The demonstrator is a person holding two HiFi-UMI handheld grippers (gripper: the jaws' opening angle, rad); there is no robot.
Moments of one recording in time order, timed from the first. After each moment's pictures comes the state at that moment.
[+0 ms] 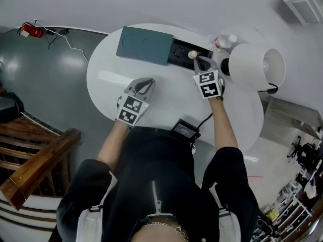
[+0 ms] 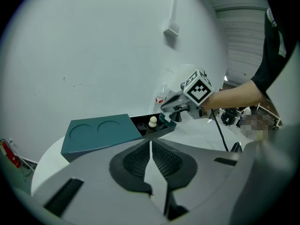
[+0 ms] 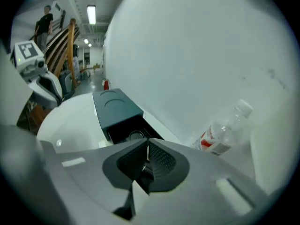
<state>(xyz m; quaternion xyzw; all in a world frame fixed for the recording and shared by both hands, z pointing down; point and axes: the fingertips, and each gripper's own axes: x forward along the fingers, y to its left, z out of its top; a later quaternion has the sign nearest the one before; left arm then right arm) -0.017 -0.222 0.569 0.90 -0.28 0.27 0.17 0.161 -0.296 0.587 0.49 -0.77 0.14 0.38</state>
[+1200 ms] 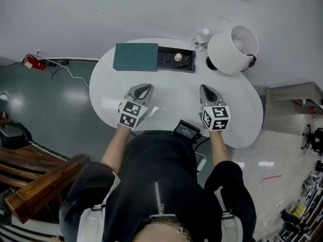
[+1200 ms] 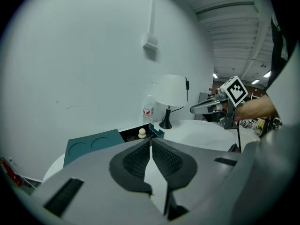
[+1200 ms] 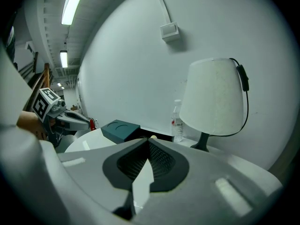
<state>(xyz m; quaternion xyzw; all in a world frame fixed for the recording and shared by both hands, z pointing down) 0.005 -0.185 0.521 0.93 -0.26 0.24 0.10 0.204 -0.127 0.507 0.64 -0.73 0.19 0.15</state>
